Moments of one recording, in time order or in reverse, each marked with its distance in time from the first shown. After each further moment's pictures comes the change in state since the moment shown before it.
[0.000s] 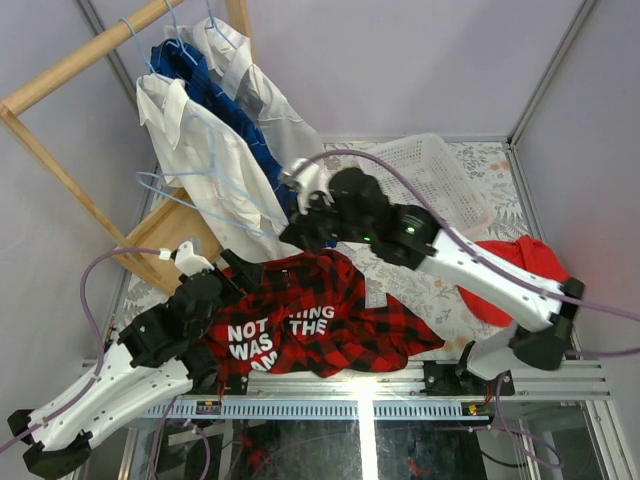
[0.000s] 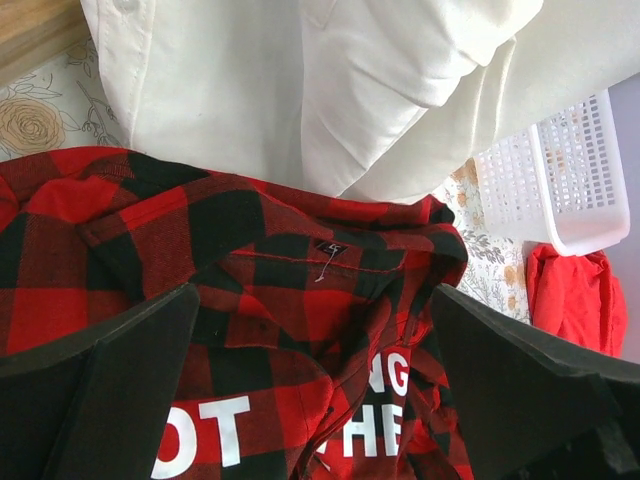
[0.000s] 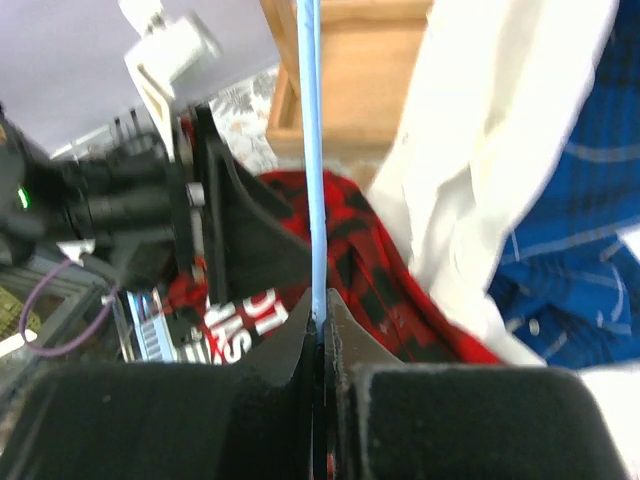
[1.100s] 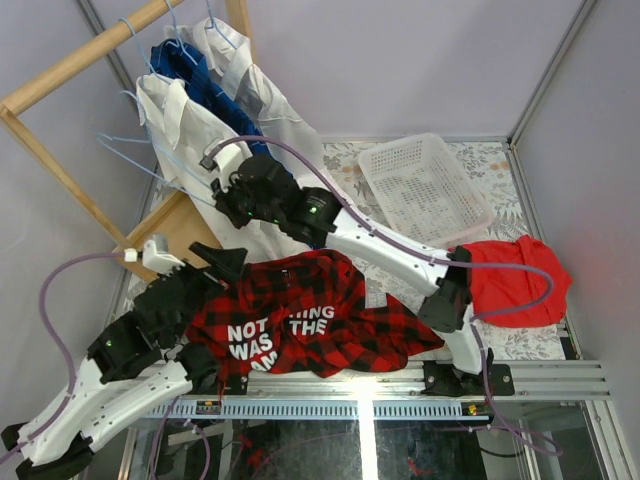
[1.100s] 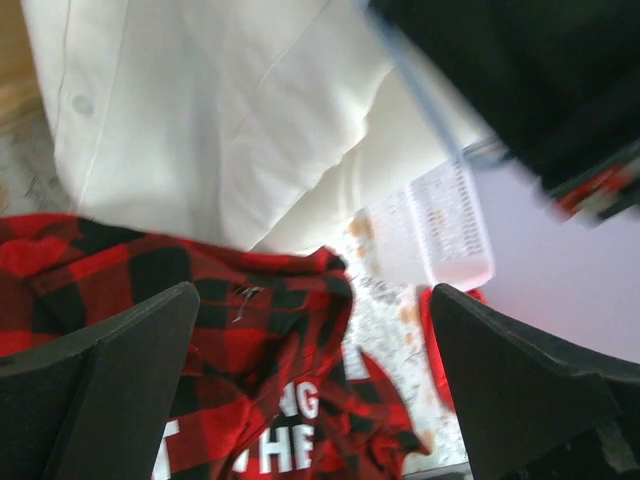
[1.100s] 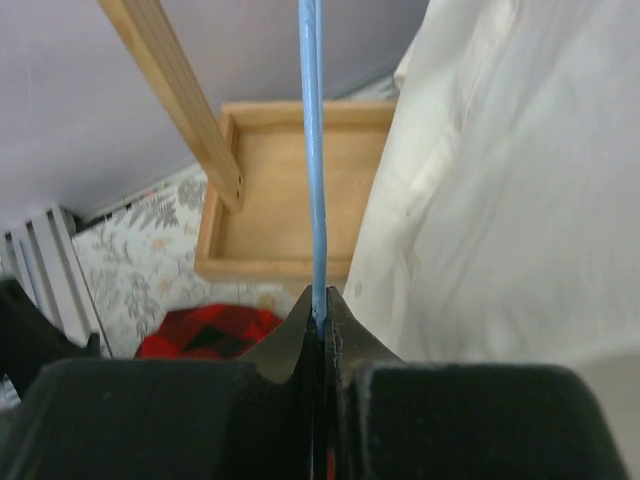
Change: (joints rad) left arm 0.000 -0.092 0.098 0.017 -0.031 0.007; right arm 0.095 0.682 0.740 0.032 0.231 -0.066
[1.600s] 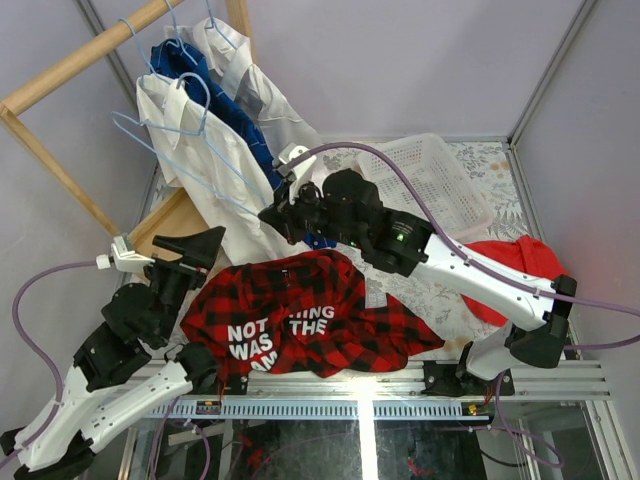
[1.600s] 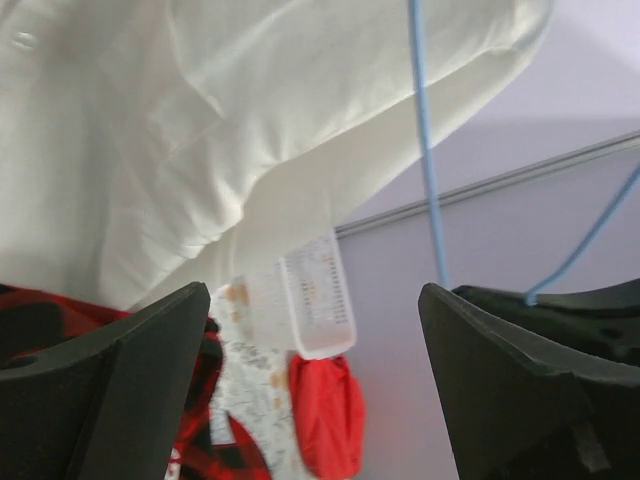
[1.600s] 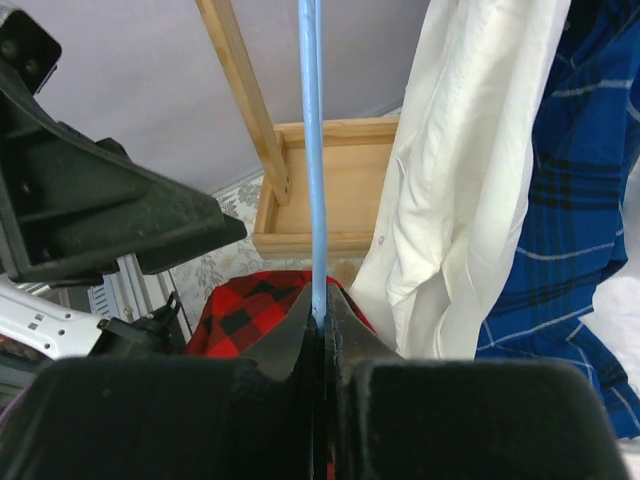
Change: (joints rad) left arm 0.000 -0.034 0.104 0.129 -0.099 -0.103; right arm 0.002 -0.564 -0.611 0.173 -0.037 0.070
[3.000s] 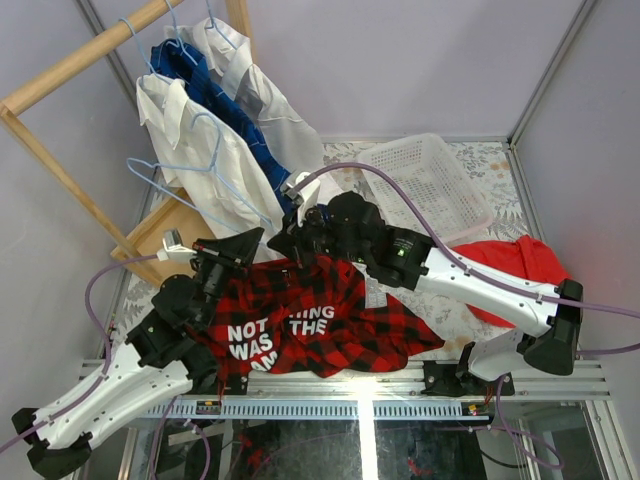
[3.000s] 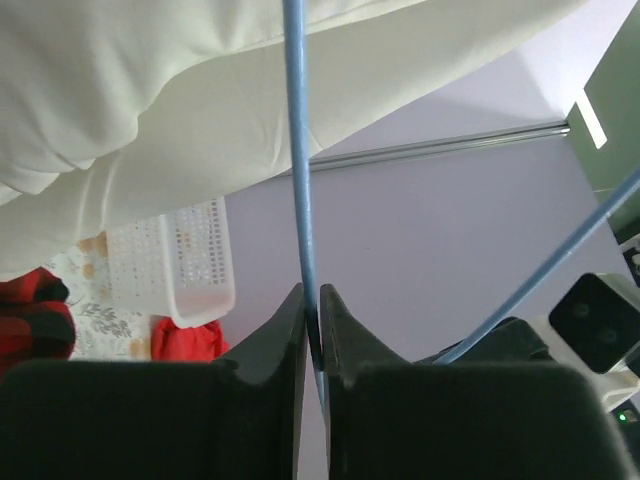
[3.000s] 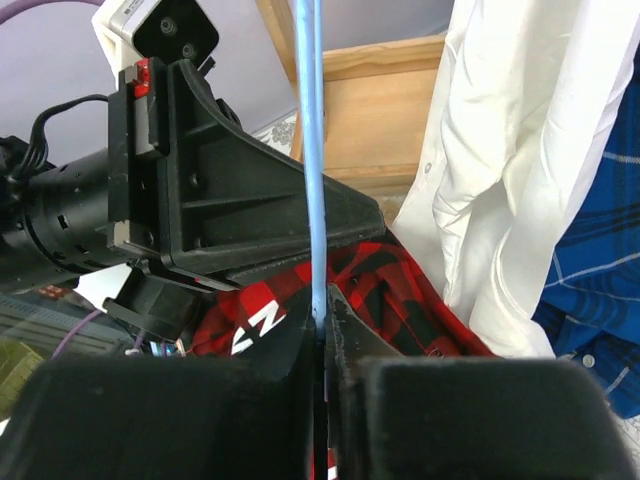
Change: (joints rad) left arm 0.000 0.110 -0.280 0.528 0.161 -0.282; right arm 0.002 -0.100 -0.254 0.071 -0.082 0.103
